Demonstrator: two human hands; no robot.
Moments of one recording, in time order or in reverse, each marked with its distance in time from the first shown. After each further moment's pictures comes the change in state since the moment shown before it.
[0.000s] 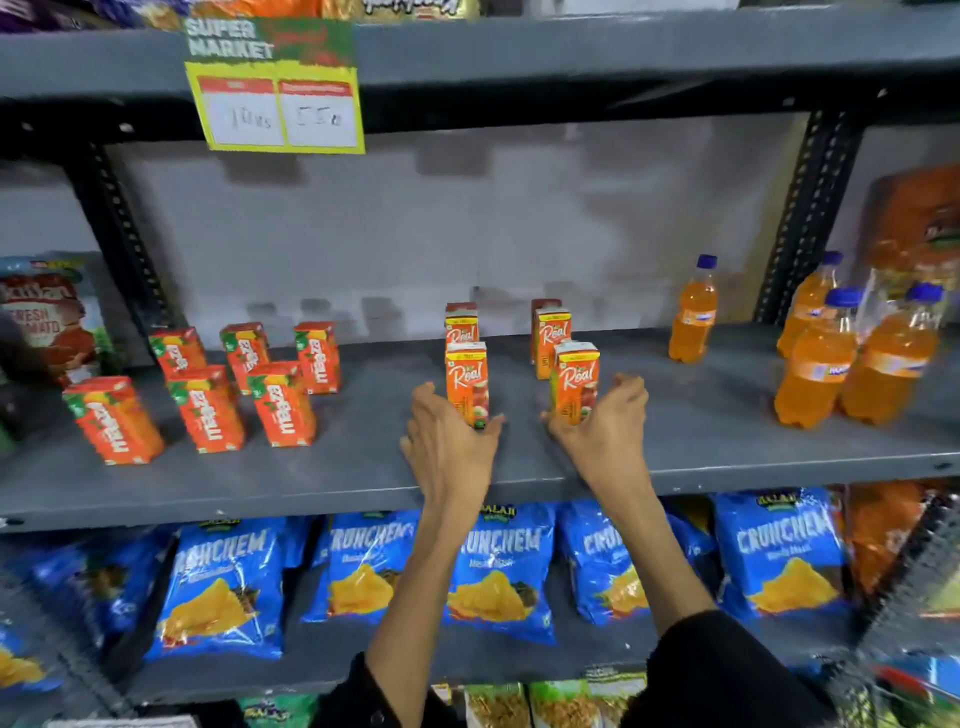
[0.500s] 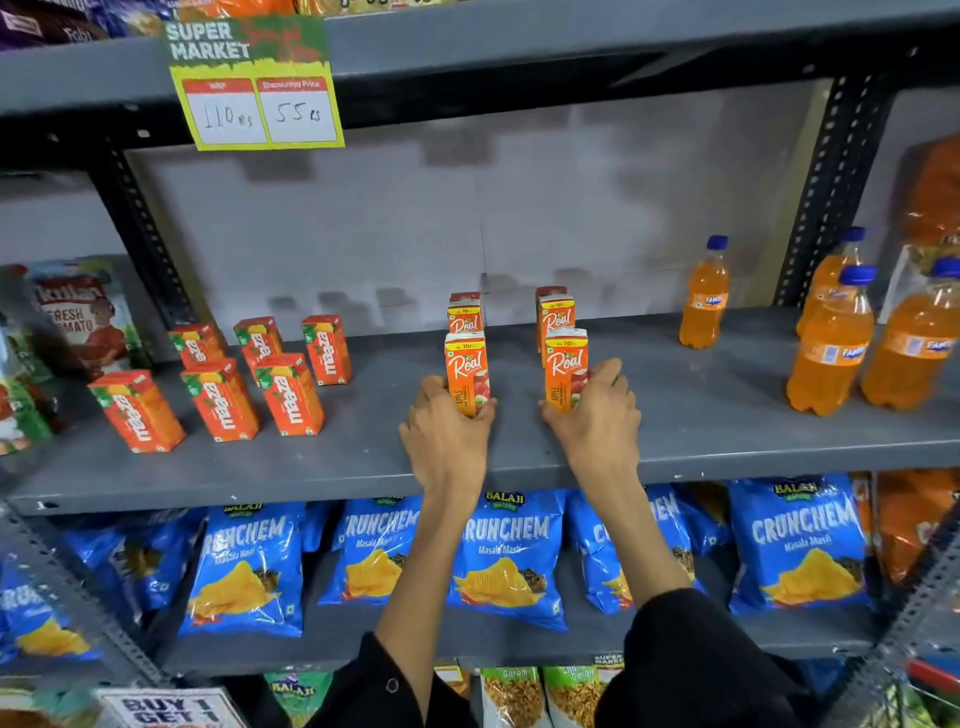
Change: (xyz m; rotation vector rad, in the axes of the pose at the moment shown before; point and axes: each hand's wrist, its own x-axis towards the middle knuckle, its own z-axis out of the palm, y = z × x) left_hand -0.002 0.000 0.001 0.040 0.060 0.022; right_hand -0.004 -0.005 0.003 -0.177 -0.004 -0.056
